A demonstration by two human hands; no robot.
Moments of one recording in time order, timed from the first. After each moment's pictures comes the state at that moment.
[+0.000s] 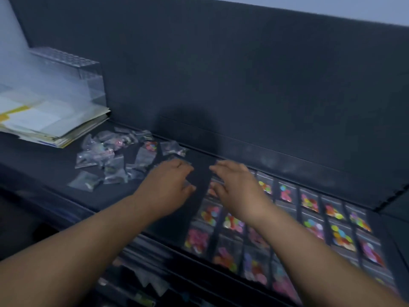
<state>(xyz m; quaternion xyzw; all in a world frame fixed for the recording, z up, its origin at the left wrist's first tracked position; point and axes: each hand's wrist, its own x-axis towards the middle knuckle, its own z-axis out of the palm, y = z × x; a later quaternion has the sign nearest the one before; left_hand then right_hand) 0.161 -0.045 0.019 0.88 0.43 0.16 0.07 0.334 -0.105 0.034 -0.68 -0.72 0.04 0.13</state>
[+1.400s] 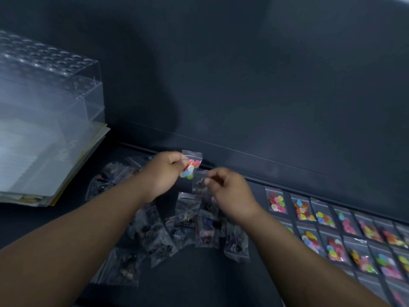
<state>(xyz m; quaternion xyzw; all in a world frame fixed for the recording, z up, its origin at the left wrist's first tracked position) 0.083 0.194 -0.008 0.71 0.41 0.24 0.52 0.220 0.088 -0.001 -0.77 -0.48 0.25 0.34</state>
